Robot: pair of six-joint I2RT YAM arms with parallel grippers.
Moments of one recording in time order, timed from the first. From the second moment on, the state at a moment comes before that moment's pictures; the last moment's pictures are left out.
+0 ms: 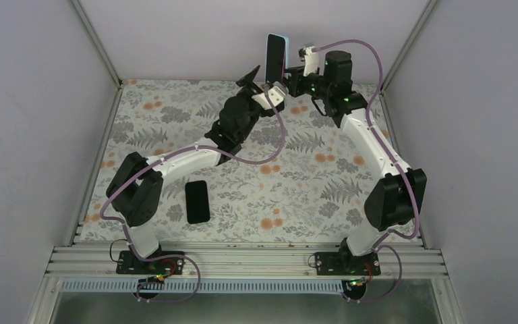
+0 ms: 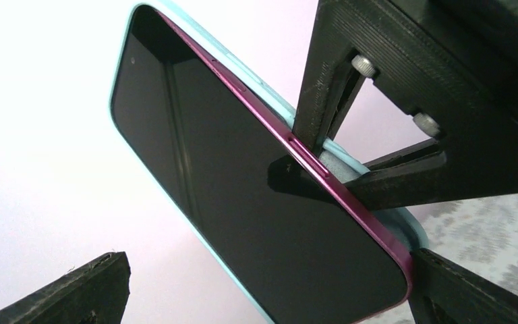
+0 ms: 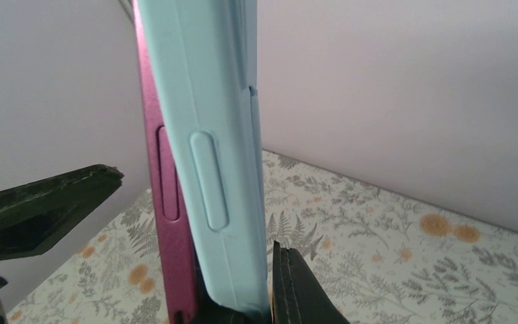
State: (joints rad) left arm -0.75 1.77 1.32 0.58 -0.25 0.63; right arm 0.29 1.66 1.58 -0.22 -0.53 0.17
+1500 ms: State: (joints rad) left arm -0.78 2.08 1.26 1.54 -0.43 1.33; right arm 0.42 1.73 1.64 -0.17 -0.49 -0.02
